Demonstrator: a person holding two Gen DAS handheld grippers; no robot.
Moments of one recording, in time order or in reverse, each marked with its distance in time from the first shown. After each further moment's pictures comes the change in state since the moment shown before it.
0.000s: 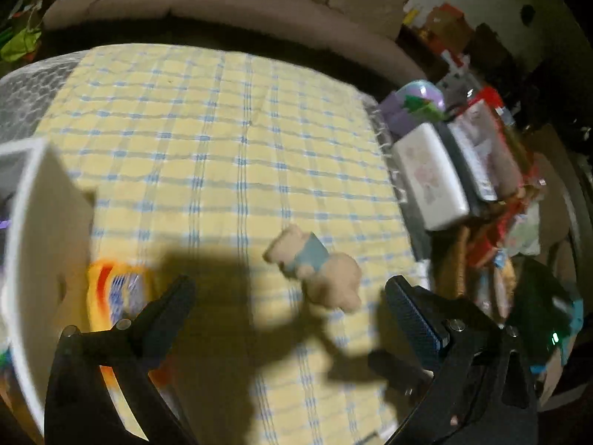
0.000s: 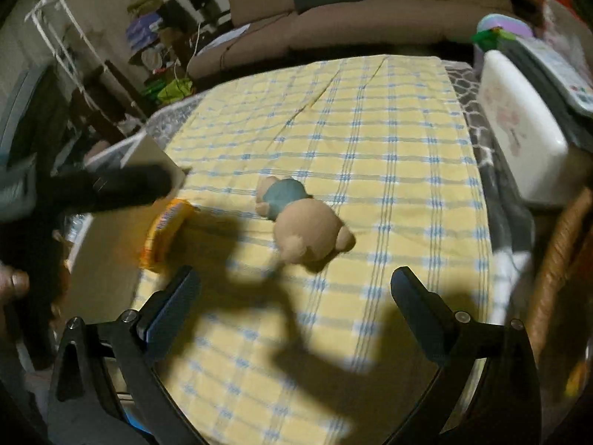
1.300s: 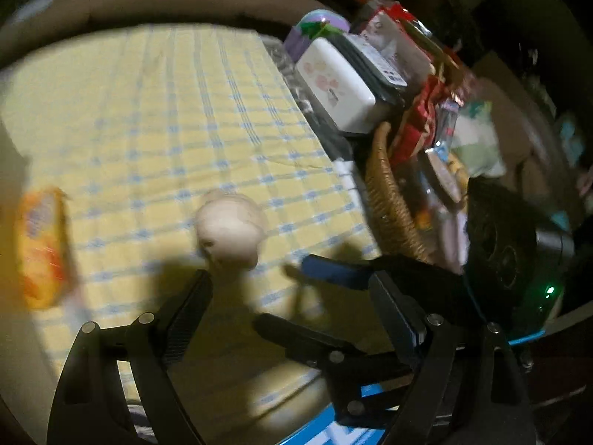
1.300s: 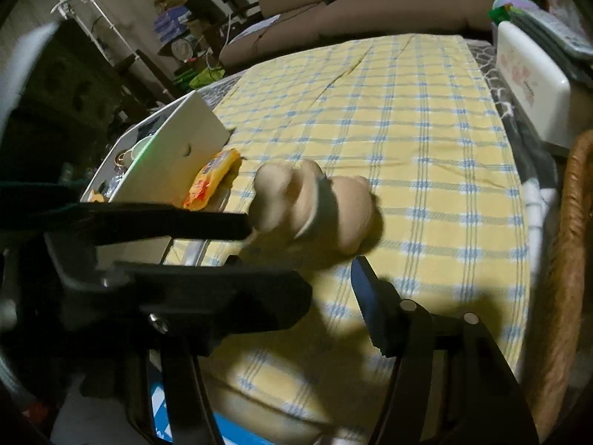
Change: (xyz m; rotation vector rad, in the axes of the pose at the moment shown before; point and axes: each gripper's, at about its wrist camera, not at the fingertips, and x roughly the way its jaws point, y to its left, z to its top) left arm -0.027 -0.073 -0.106 0.256 0.058 -0.117; right arm -0.036 0.031 -0.069 -0.007 0.002 0.108
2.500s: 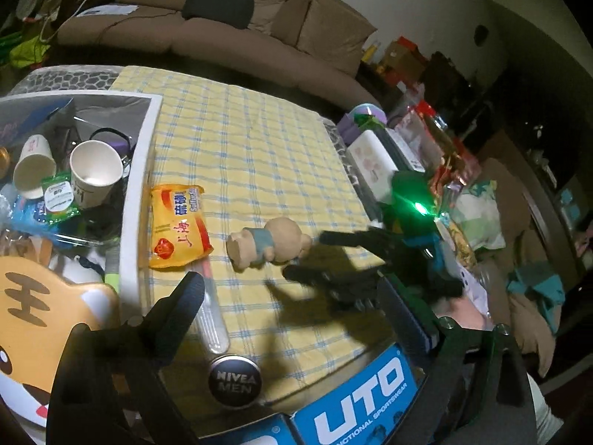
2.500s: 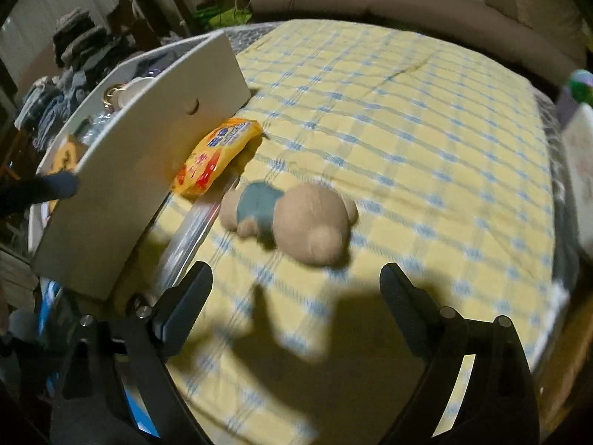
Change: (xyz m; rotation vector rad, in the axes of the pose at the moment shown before) left arm -0.108 0.093 -0.057 -0.186 -0.266 -0.014; right arm 0.077 0.035 0.056 -0.208 0.174 -0.058
